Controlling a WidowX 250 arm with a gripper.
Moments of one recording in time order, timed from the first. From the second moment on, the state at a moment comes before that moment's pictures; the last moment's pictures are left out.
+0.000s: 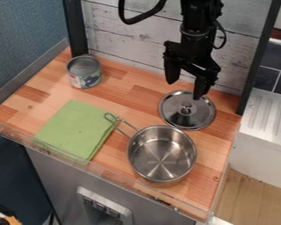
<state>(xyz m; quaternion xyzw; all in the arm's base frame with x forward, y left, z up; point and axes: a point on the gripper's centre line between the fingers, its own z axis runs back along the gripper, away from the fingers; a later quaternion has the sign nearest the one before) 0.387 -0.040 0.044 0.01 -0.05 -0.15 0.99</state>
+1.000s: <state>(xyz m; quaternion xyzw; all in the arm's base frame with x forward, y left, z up) 0.276 -0.069 0.019 0.01 -0.02 -0.23 0.97</state>
